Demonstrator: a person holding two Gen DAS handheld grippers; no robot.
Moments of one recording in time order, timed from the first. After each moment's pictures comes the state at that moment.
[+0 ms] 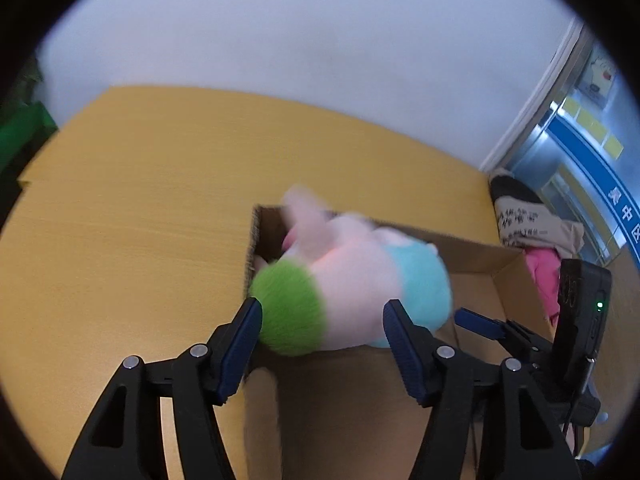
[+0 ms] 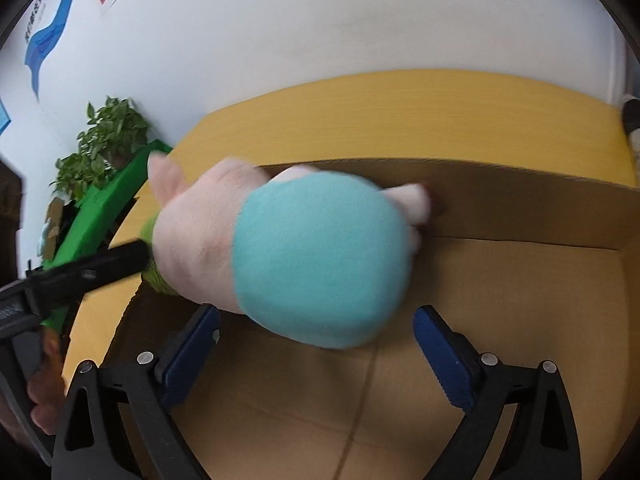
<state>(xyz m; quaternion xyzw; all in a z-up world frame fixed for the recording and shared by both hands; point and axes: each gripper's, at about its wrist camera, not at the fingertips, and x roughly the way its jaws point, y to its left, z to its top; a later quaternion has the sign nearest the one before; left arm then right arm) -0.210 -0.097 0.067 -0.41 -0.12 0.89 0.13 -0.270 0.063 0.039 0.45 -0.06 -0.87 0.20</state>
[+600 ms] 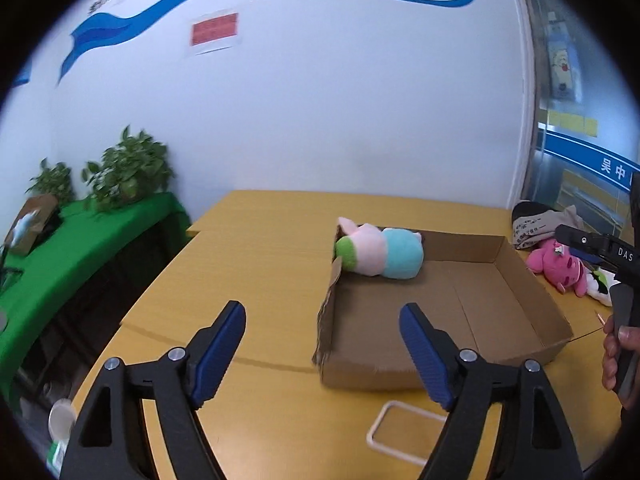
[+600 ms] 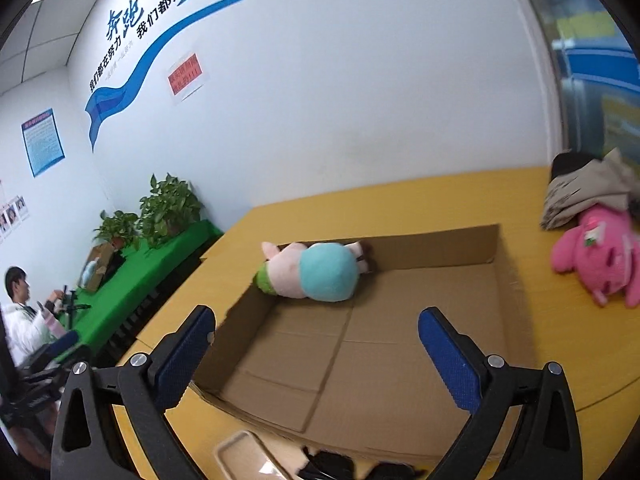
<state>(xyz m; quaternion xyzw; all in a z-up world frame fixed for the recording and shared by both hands) 0.115 -0.088 0.145 -0.26 -0.02 0.97 -0.03 -0.073 0.214 0.147 0.26 -0.09 -0.94 0.21</state>
